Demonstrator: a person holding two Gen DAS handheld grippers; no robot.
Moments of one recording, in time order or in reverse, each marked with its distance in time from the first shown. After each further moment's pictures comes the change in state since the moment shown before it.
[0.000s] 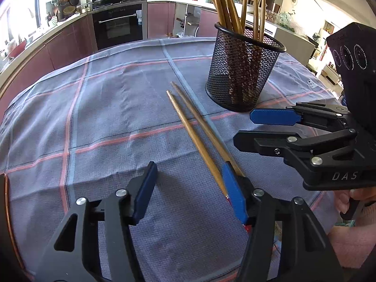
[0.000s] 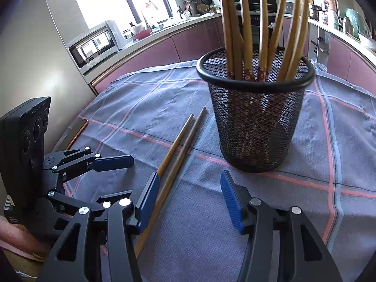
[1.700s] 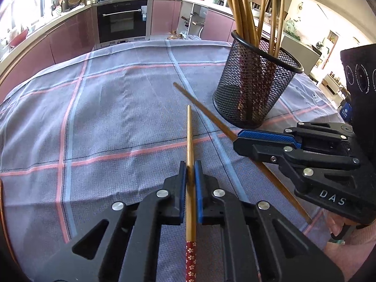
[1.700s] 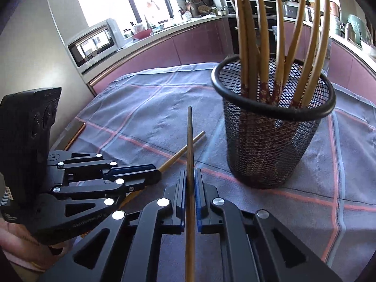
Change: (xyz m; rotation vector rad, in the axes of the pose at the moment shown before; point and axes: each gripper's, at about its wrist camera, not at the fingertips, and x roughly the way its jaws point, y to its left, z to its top) left arm 0.016 0.011 0.019 -0.057 0.009 -0.027; right arm 0.008 0.004 0.009 -0.026 0.004 -0.012
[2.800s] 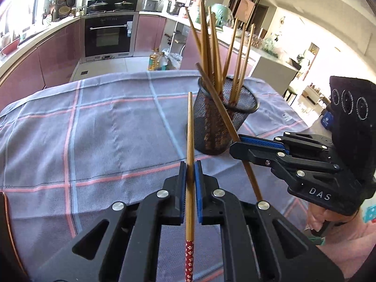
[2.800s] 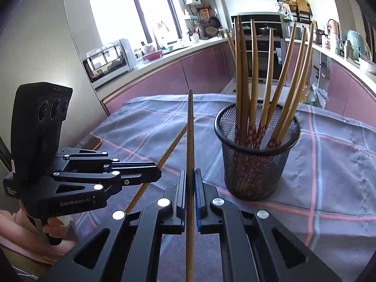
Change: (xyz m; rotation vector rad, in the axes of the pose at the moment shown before) left arm -0.052 -0.007 0.021 0.005 -0.118 -0.140; right arm -0.063 0.001 0.004 -0.024 -0.176 0.020
